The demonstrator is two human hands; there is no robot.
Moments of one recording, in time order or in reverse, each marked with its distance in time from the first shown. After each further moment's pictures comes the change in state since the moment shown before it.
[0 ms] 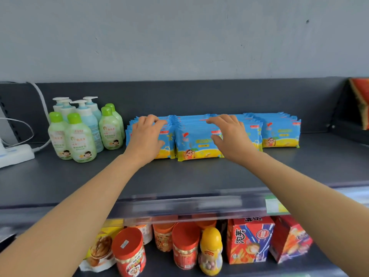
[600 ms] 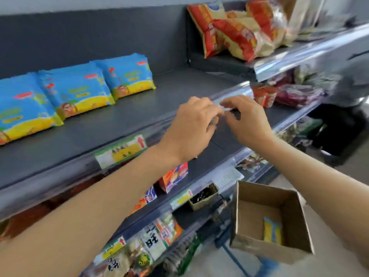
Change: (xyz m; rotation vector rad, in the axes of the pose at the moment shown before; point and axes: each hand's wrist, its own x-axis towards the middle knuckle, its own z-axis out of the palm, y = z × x) left_hand -0.082 0.395 0.064 -0.633 -0.125 0.823; right_hand -0.261 0.206 -0.162 -0.120 0.225 0.520
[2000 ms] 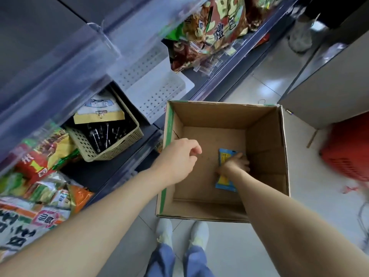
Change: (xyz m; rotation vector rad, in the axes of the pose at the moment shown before) left_hand -0.077 0.014 0.517 -0.436 -0.965 -0.585; right_hand -0.340 0.468 0.262 -0.377 -0.879 1.681
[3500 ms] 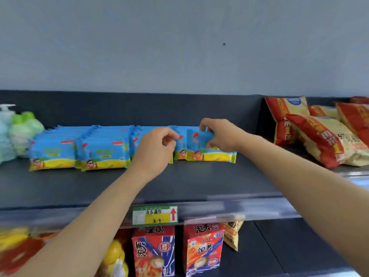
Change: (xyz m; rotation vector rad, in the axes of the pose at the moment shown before) left_hand -0.486 0.038 -0.425 -0.081 1.515 -0.118; right_hand -0.754 -0.184 -0.293 -0.352 0.537 -2.097
